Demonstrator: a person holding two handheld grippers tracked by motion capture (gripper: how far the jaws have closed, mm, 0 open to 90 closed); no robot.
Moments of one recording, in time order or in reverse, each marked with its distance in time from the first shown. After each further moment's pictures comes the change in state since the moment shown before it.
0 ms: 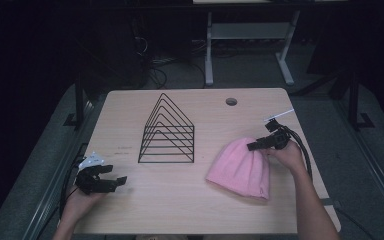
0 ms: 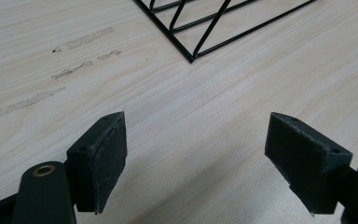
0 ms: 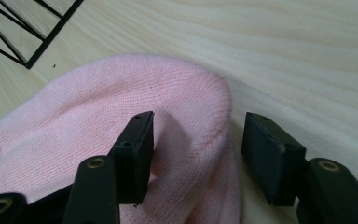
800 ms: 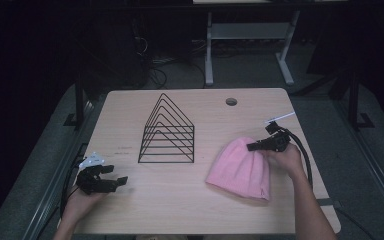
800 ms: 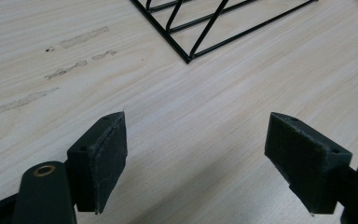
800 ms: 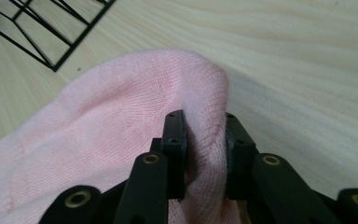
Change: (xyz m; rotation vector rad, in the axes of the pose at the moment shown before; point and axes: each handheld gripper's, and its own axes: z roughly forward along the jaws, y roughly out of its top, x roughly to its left) left arm 0.001 0.000 0.002 -0.002 -0.017 -0.003; right arm 0.004 -0.007 0.000 -0.048 0.056 -0.021
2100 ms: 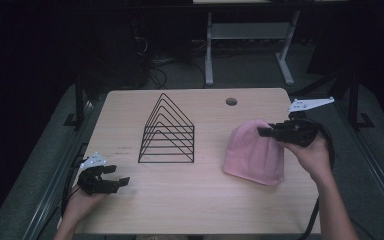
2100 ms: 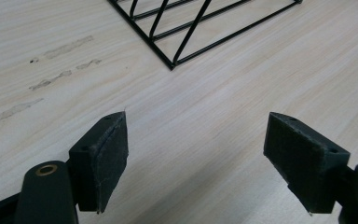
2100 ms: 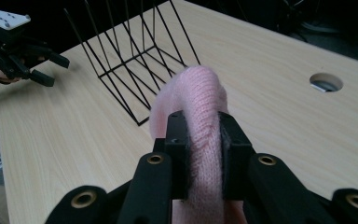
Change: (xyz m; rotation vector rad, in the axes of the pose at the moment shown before) left arm -0.008 0.004 -0.002 -0.006 -0.022 0.034; right arm 0.095 0.018 -0.118 -0.264 -0.036 -0.272
